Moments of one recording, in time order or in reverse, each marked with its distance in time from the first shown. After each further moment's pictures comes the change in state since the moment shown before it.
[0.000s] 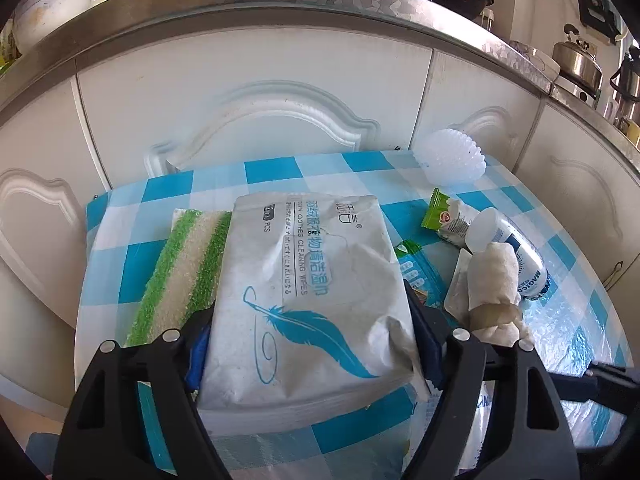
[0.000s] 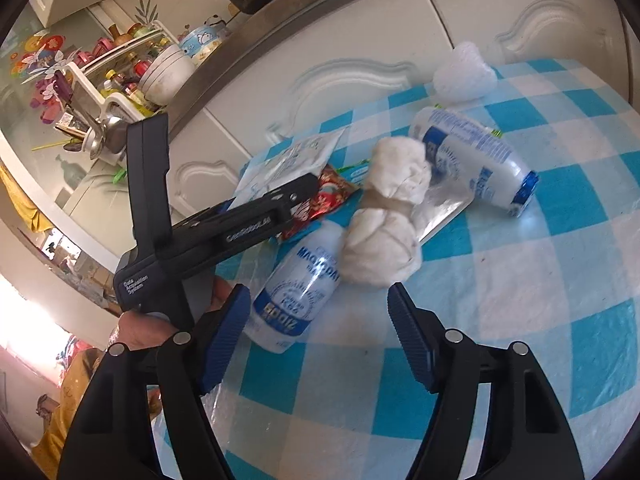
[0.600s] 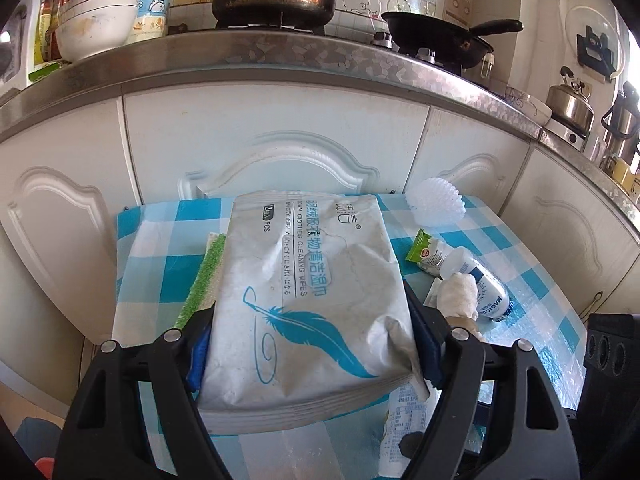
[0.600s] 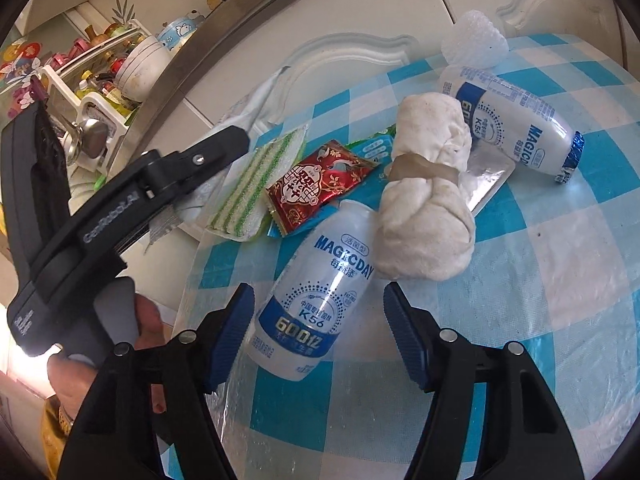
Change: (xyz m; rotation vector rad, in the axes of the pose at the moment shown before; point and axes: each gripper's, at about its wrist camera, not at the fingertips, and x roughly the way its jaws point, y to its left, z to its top) left arm -0.061 0.013 -0.001 -0.073 -0.117 -0.014; right arm 0.038 0.013 -0.001 0.063 -0.002 -0.062
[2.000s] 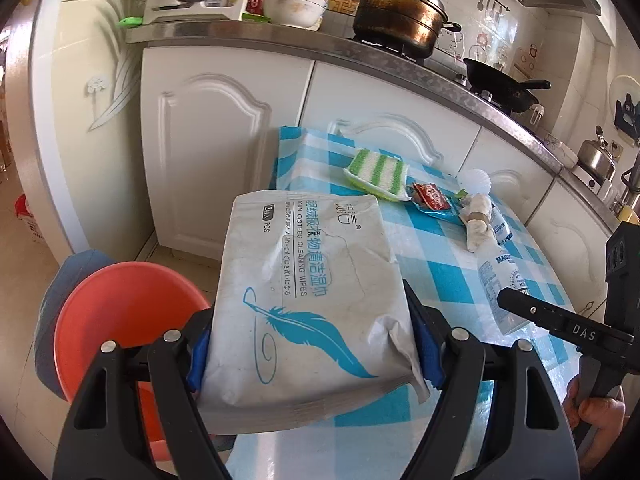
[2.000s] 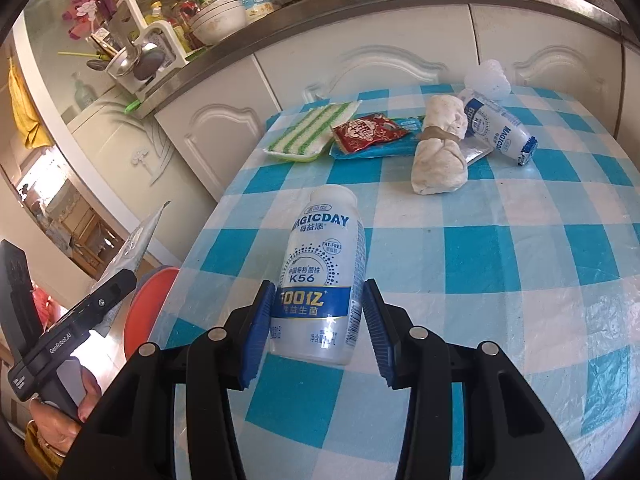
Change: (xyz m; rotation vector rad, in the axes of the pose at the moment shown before) left arm -0.194 0.073 -0.164 -0.277 -0.033 0.171; right arm -0.075 0.054 -0.092 -0.264 0.003 -0.082
